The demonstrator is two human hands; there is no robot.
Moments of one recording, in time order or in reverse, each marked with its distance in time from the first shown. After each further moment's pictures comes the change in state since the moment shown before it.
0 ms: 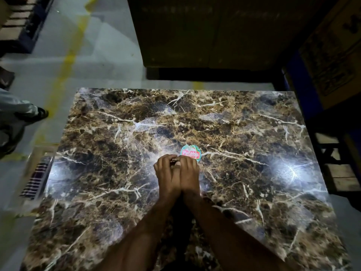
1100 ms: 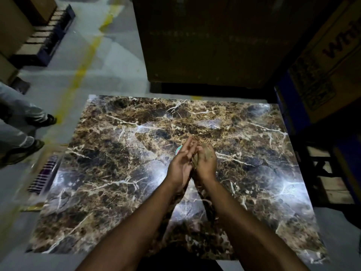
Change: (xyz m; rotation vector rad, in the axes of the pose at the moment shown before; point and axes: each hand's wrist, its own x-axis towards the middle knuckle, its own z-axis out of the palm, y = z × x) left_hand -0.001 0.090 0.003 -1.121 -0.463 -0.520; right_hand 0.020 0.005 -0.100 0.731 0.134 0.473
